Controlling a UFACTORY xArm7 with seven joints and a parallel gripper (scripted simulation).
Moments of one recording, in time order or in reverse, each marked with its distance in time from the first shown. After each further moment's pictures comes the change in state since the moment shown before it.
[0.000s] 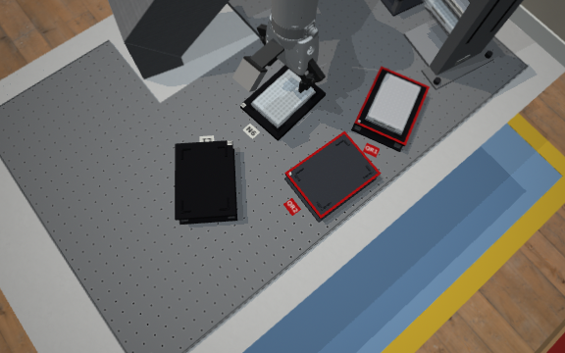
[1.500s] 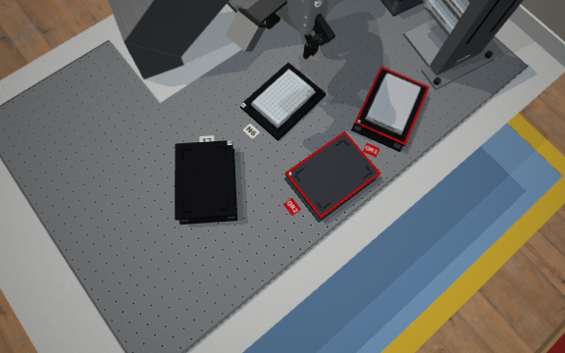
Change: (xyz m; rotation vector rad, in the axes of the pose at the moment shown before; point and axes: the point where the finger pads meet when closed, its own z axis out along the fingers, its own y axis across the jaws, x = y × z) arm 0.002 -0.001 -0.122 0.001 0.001 0.000
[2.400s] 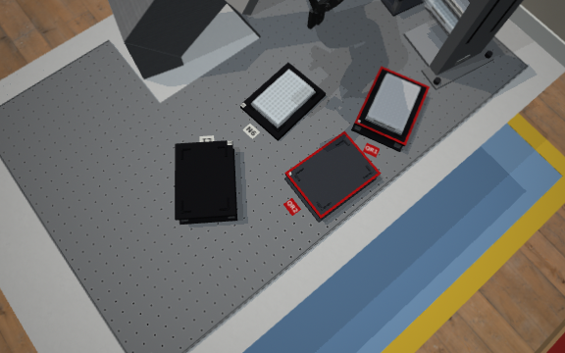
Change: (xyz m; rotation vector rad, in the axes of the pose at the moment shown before) arm -0.001 0.001 -0.080 0.000 -0.001 0.000
